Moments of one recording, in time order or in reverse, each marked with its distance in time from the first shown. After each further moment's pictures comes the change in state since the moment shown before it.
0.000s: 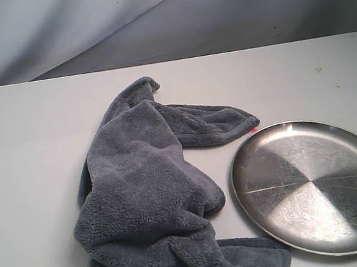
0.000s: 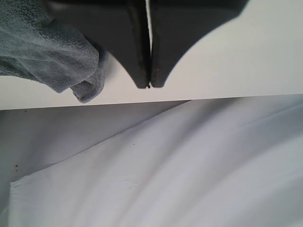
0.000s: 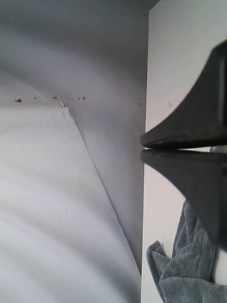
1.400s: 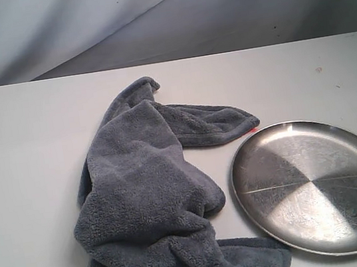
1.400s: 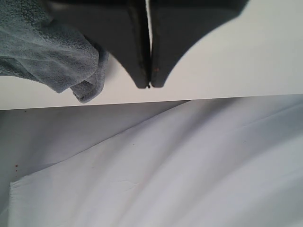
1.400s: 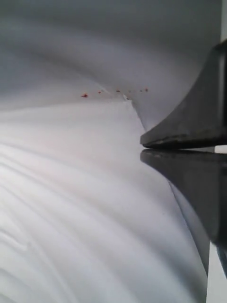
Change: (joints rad) left arm 0.000 0.000 0.000 0.000 0.000 0.001; right arm 0.000 -0.002 -0.096 -0.119 -0.141 0.118
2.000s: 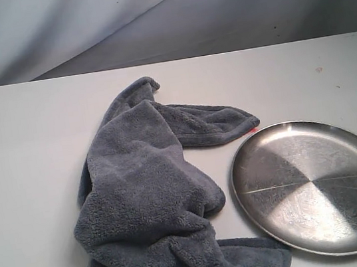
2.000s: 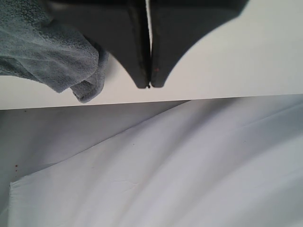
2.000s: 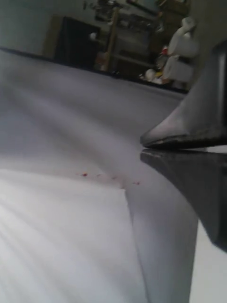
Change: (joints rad) left arm 0.000 0.000 0.000 0.000 0.000 0.000; right arm 0.000 0.010 -0.331 -0.304 0.474 -0.051
